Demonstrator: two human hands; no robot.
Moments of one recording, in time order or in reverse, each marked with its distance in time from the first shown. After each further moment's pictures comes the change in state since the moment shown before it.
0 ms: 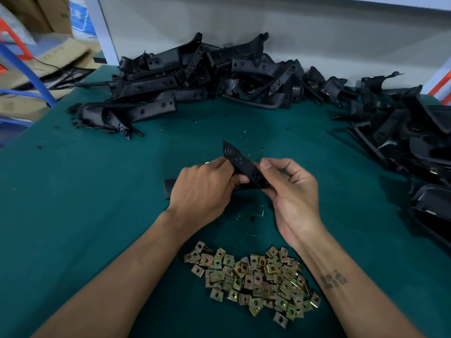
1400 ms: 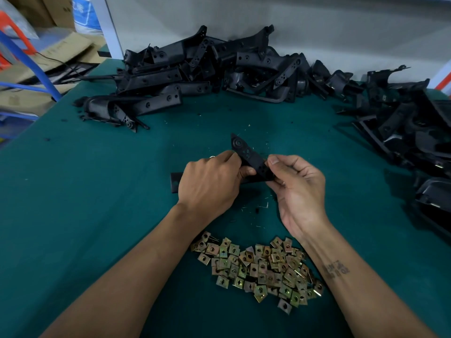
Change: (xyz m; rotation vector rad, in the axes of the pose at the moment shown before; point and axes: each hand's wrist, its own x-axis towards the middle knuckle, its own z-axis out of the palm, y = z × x) left_hand -0.002 0.008 0.002 0.103 0.075 -0.015; right_hand -0.002 0.001 -0.001 -0.012 0.064 -0.007
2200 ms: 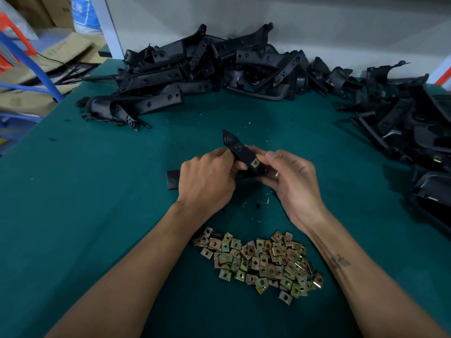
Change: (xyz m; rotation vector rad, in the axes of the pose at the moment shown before) left_hand -0.002 -0.005 -0.001 -0.034 -0.057 -0.136; right_hand 0.001 -0.008 -0.003 -0.159 -0.321 -0.030
